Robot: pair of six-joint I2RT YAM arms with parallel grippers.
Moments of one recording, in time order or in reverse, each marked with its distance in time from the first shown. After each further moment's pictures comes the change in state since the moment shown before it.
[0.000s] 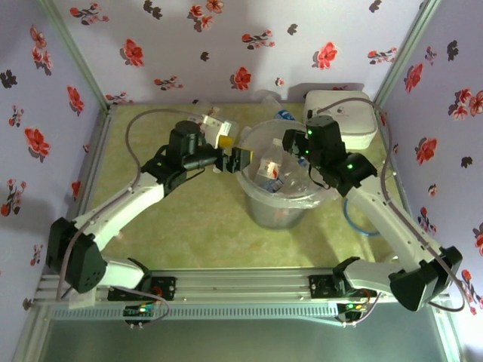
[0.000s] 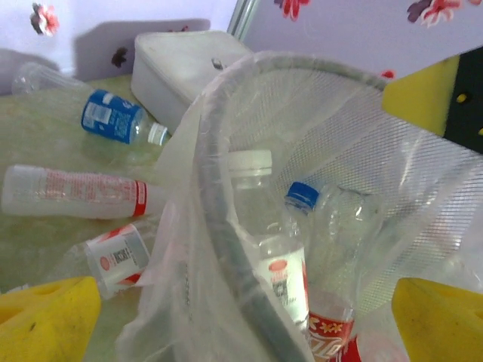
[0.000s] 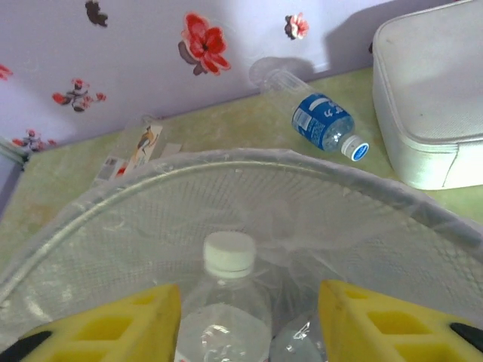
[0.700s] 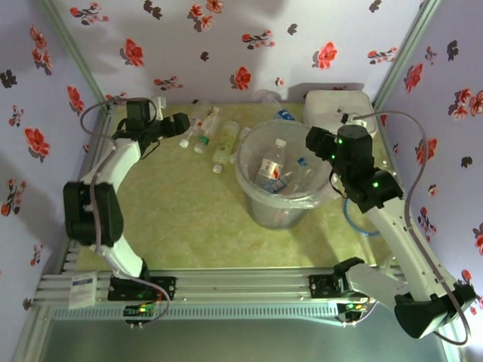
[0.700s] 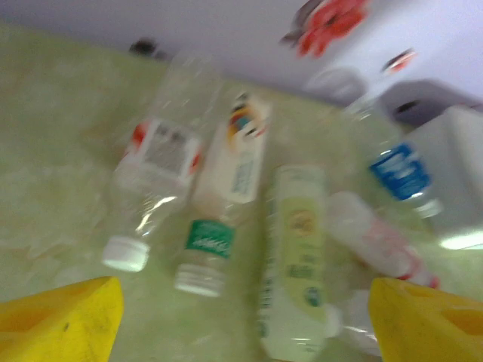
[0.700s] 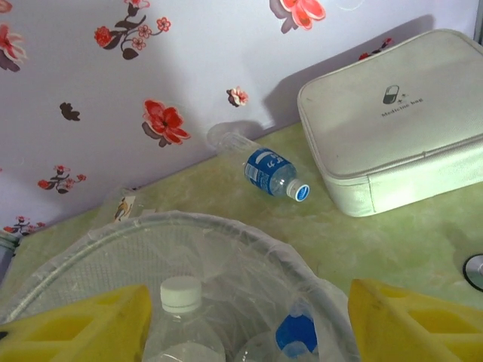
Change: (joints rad) left arm 0.526 0.377 0.225 -0.167 -0.021 -0.082; right arm -0.138 -0.192 -0.109 0.031 0.025 0.046
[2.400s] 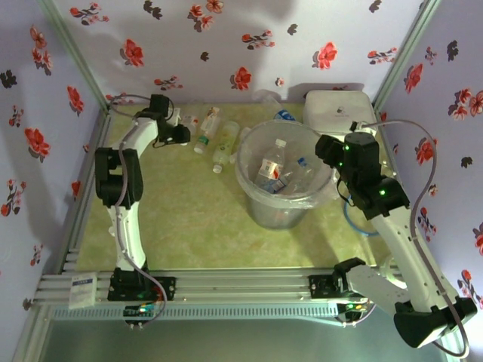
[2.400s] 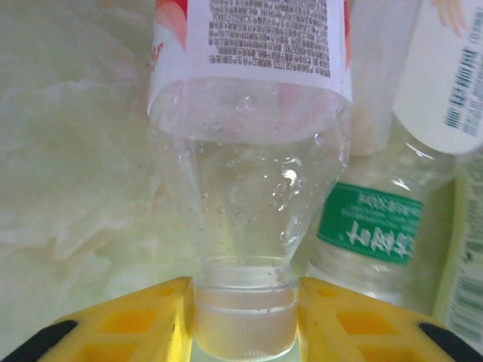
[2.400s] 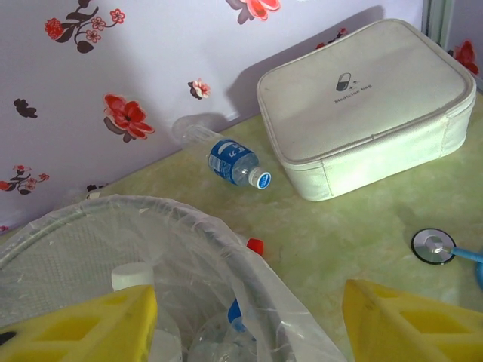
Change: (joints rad) left arm -0.023 0.409 0.395 -0.392 -0.122 0.237; right arm -0.052 -0.063 -0.032 -0.080 0.014 0.000
